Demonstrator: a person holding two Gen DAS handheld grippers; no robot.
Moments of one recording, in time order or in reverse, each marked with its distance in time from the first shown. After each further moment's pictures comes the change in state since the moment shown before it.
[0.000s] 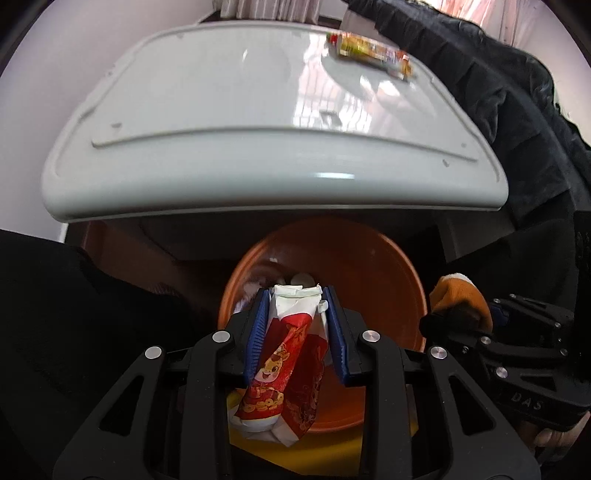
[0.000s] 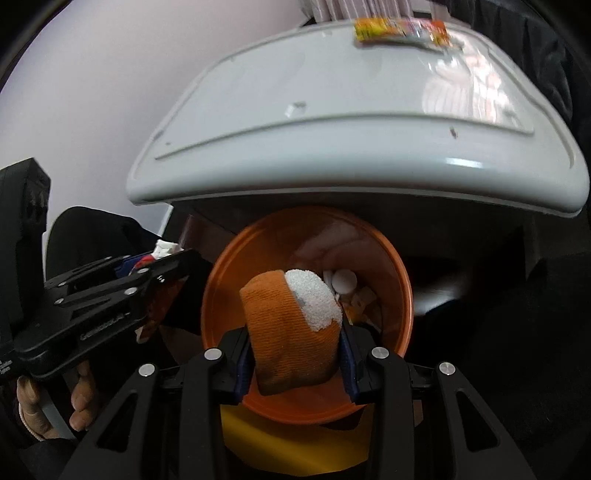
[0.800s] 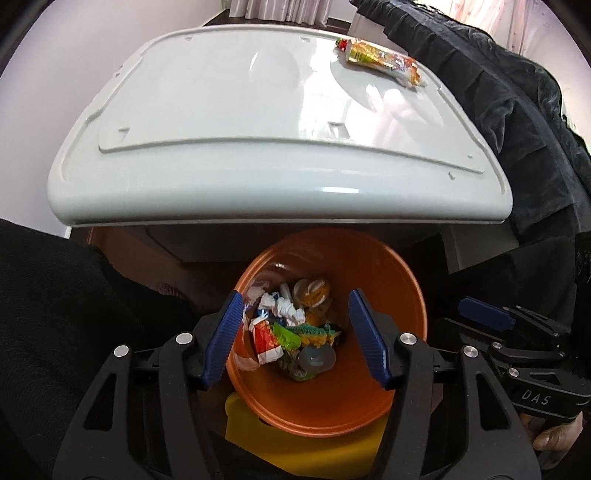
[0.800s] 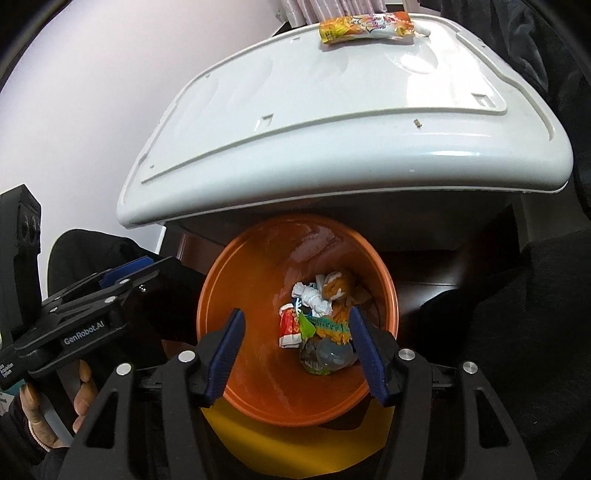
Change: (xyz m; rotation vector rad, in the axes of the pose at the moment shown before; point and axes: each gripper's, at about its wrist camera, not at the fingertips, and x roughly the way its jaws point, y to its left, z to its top) left arm -0.013 0.001 0.008 -0.033 -0.025 0.010; right arm -0.017 -0.021 -0.003 0.089 -0.043 0.013
